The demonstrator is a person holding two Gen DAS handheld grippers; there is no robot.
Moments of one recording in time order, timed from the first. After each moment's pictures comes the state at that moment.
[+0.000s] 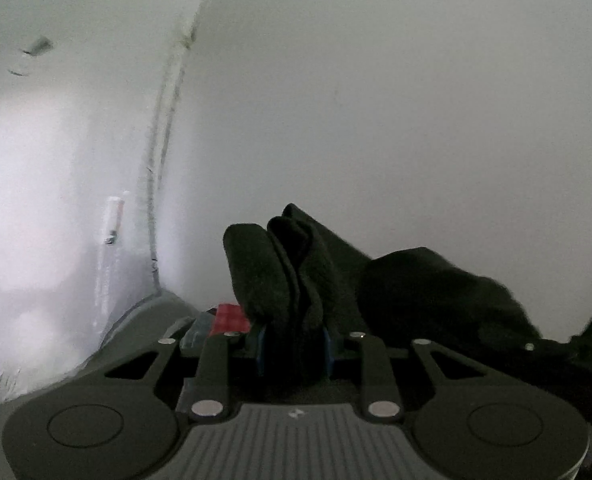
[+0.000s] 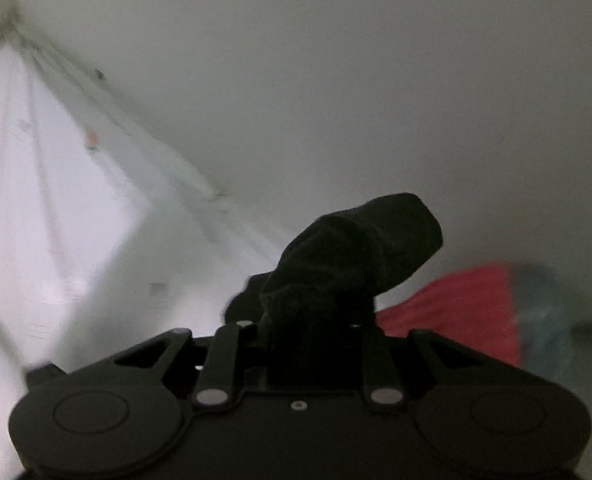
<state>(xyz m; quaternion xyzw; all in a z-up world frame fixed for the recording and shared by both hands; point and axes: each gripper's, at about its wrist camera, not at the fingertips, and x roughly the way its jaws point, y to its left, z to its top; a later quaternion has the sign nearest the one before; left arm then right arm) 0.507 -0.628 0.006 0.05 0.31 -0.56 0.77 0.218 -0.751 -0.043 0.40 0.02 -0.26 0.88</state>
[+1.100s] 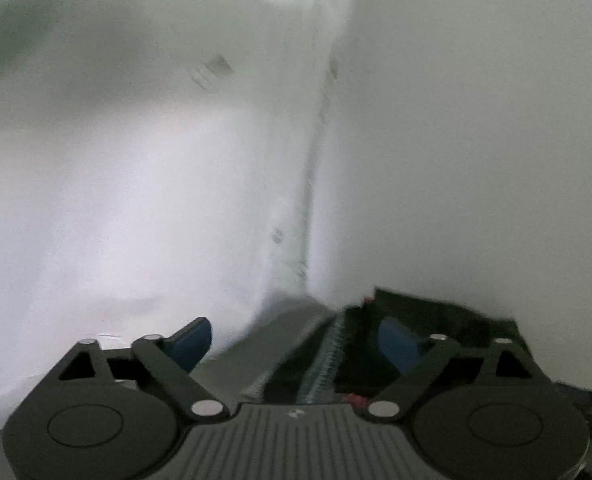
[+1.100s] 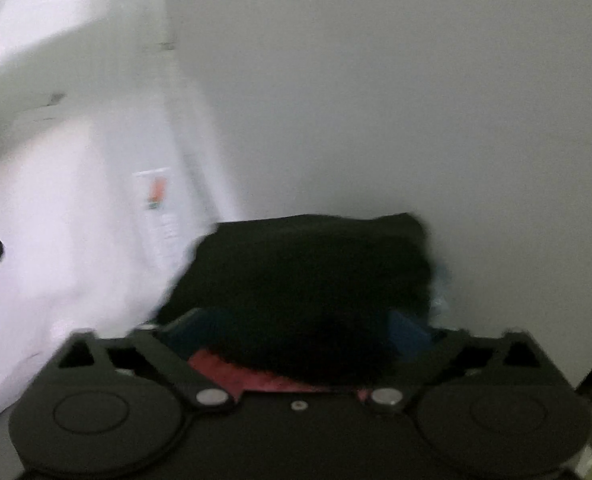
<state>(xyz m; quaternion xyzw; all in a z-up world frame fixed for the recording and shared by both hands) 0.503 -0.437 0.019 0.02 0.24 -0.40 0.88 0.281 -0.655 -0.058 0.19 0.21 -0.34 0.90</state>
